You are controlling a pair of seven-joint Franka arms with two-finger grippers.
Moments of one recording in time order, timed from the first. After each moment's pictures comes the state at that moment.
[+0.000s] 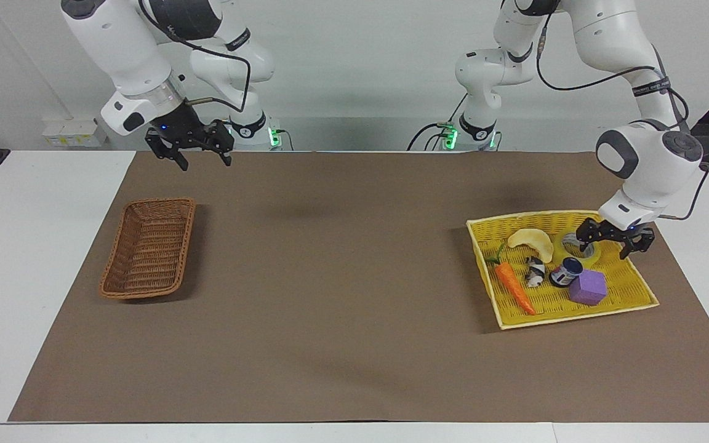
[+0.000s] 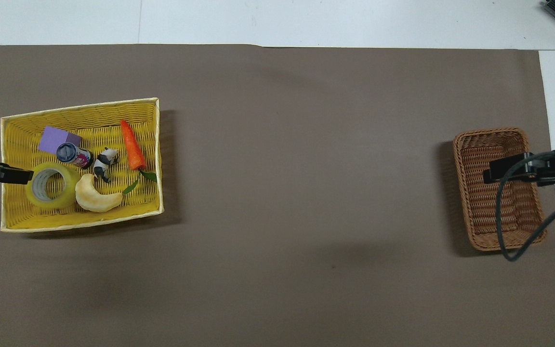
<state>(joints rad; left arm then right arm) 0.05 0.20 0.18 -2.07 -0.02 2.38 0.59 -0.03 -0.07 0.07 -1.74 0.18 1.61 0.04</state>
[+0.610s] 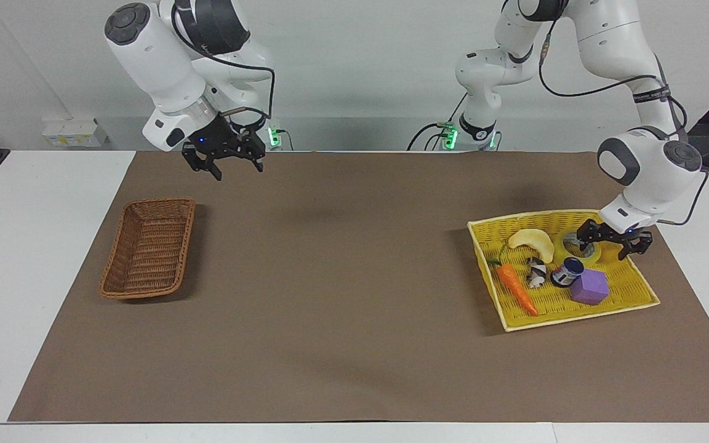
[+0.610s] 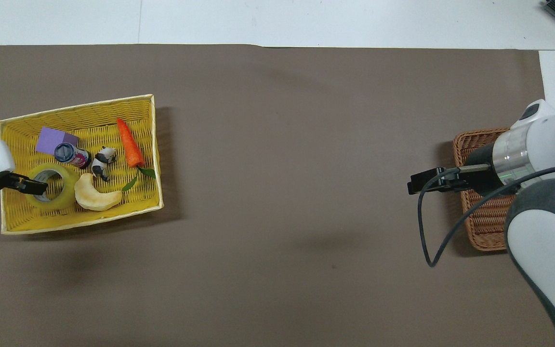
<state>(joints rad) 0.10 0.22 0.17 -2.09 -0.03 2.35 0.70 0.04 -0.07 0.07 -1.82 0.23 1.70 0.03</state>
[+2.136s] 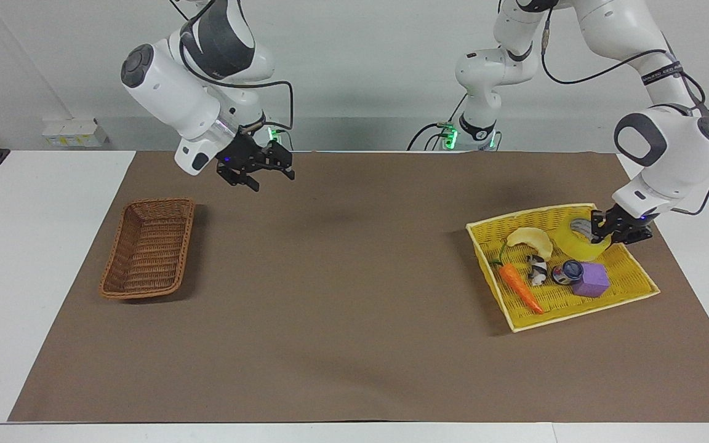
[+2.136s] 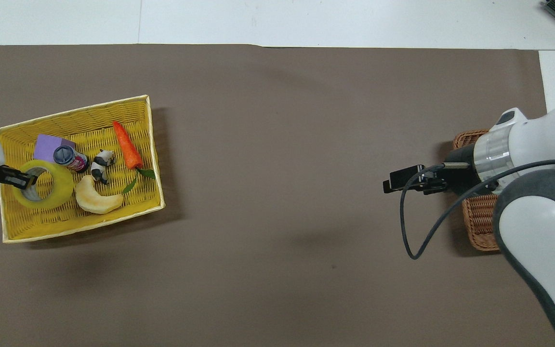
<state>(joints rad) 0.08 0.13 0.13 -1.93 -0.16 2.10 0.68 0.08 -0.03 0.07 -1.90 0.54 1.80 0.03</state>
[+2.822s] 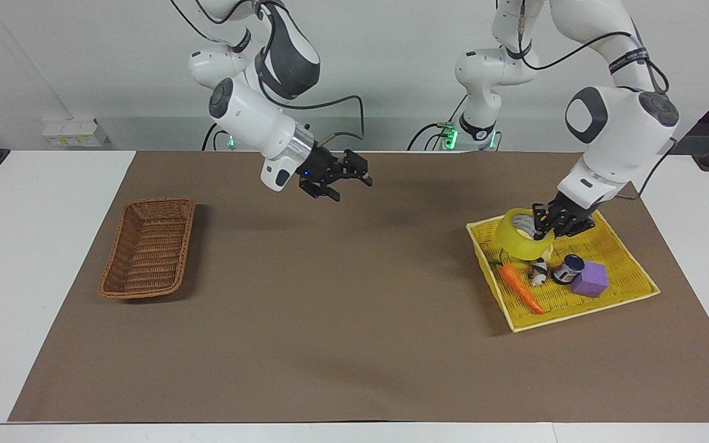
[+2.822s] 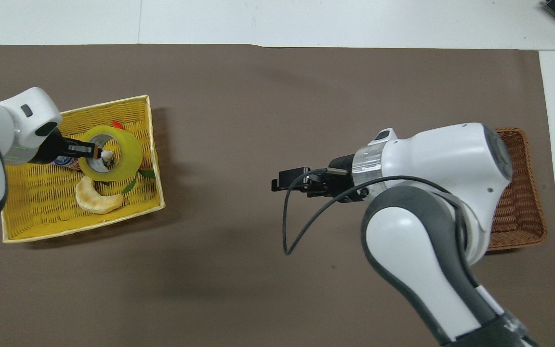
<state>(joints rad) -0.04 0.07 -0.06 -1.93 -0.18 2.10 0.17 0.36 0.07 0.08 -1.94 0.83 2.17 0.08</state>
